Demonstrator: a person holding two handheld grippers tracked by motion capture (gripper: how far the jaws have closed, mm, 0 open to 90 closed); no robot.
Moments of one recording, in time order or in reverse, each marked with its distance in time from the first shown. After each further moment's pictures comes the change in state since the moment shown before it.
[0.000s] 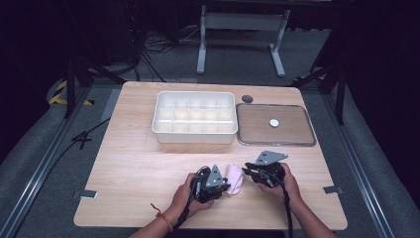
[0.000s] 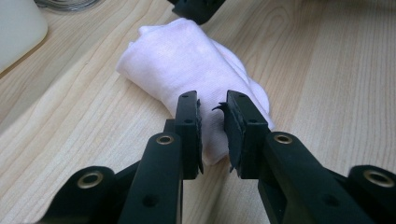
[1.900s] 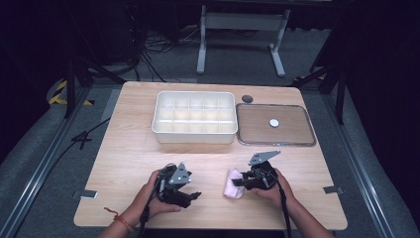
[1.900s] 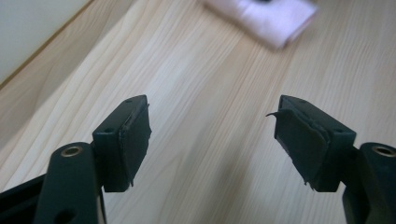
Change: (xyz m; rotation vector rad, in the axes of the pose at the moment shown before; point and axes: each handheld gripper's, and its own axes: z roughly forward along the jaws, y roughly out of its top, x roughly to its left) left arm 0.035 -0.045 -0.091 0.120 0.041 -0.018; right arm 0.010 0.003 0.016 0.069 0.292 0.152
